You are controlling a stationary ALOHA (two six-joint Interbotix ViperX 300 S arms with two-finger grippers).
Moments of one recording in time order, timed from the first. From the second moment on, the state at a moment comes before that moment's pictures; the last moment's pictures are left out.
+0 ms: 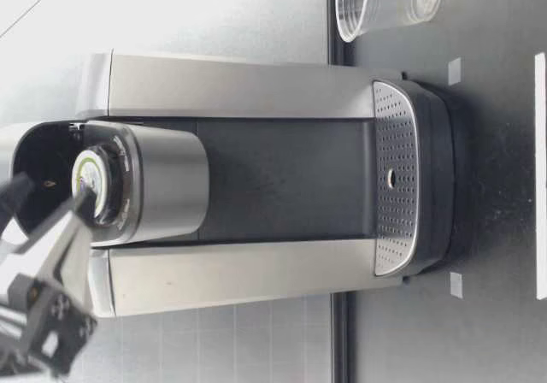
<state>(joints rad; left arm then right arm) 0.00 -0.24 0.43 1.05 0.52 -0.09 -0.50 -0.64 0.92 -0.03 -0.56 0.33</state>
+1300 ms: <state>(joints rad) -0.03 -0.42 0.87 0.98 -0.13 -0.79 -0.64 -0.21 0.49 -0.06 -0.24 0.28</state>
